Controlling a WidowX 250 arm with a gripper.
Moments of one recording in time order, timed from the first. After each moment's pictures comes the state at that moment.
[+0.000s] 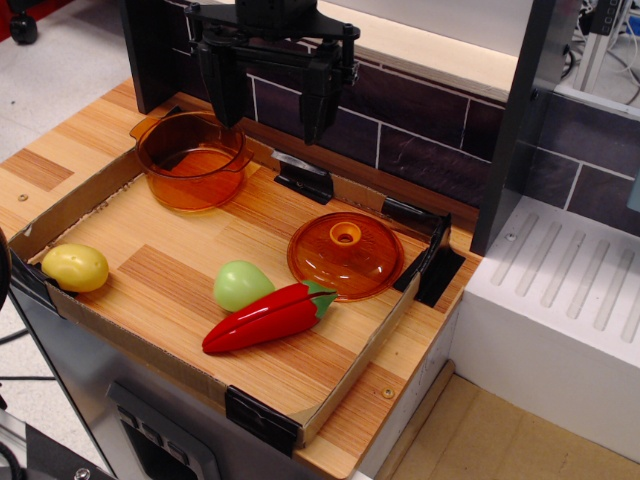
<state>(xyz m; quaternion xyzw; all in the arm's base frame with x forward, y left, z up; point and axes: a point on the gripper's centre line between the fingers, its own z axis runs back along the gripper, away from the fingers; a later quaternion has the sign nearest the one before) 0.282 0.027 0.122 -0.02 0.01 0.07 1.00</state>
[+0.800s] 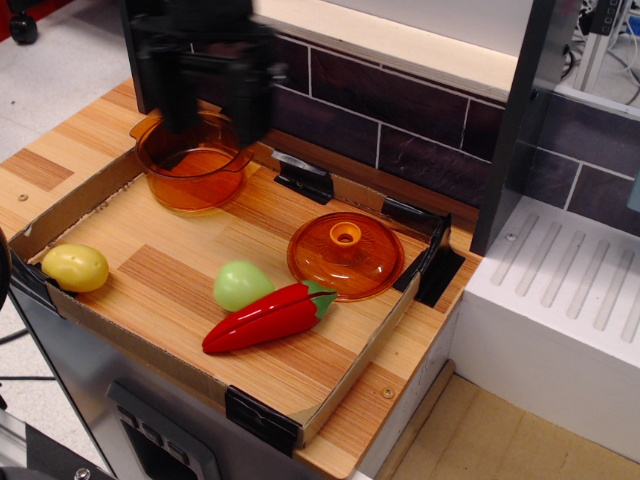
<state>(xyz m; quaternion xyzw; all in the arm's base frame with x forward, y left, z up) 0.259 0.071 0.117 -0.09 0.04 -0.02 1.00</state>
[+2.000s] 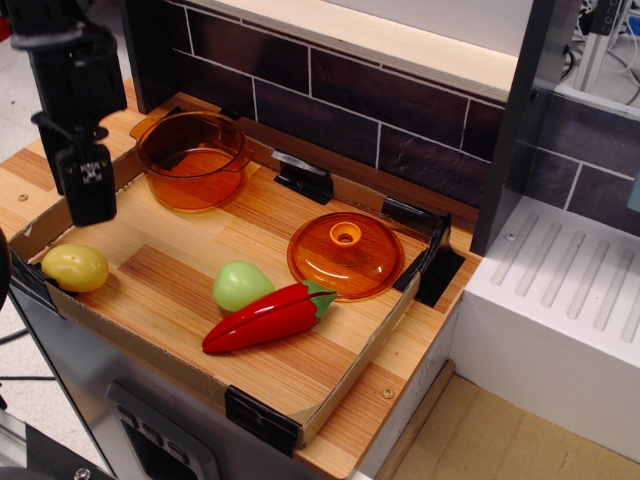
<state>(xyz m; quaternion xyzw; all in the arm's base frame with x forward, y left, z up) 0.217 0.141 0.058 -0.08 0.07 -0.25 0.96</state>
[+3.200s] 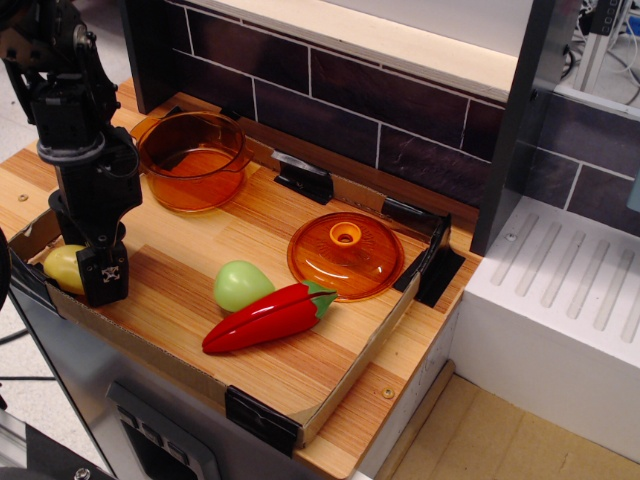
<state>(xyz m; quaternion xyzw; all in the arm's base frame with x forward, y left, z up) 0.205 0.135 0.000 0.00 0.05 -0.26 0.96</state>
